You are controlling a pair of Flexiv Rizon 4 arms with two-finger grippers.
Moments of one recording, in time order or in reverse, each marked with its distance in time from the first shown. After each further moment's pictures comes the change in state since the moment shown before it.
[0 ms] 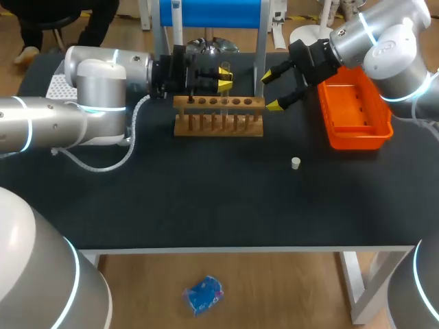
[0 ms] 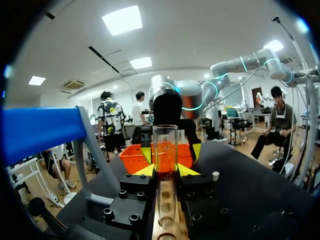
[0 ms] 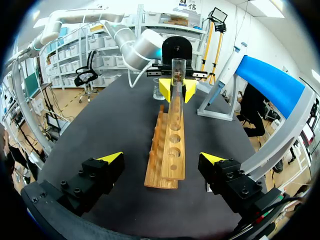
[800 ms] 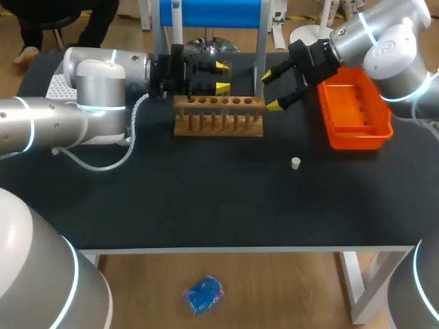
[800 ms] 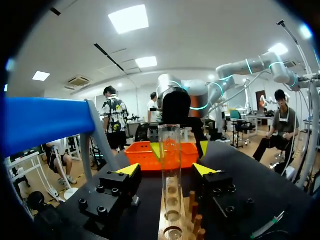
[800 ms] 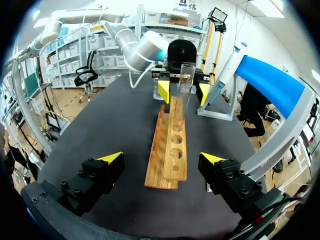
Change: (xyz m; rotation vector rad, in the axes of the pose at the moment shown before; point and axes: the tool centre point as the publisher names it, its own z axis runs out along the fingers) left arm -0.015 0.007 -0.009 -0.008 -0.034 -0.037; right arm 0.000 0.000 0.000 0.000 0.000 0.000
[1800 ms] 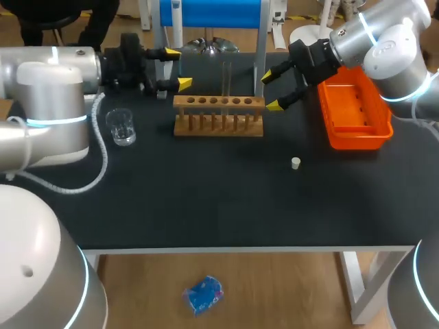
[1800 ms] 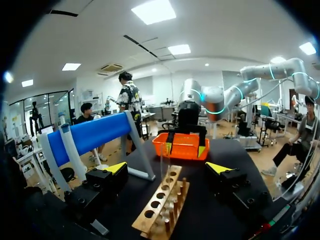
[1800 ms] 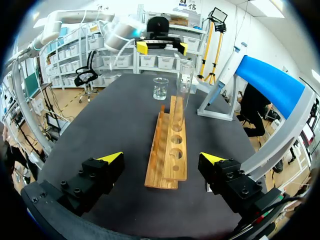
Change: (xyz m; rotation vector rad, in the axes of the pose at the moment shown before) left arm 0.045 -0.061 -0.112 -0.159 -0.328 -0.083; right arm 0.000 0.000 0.000 0.000 0.000 0.000
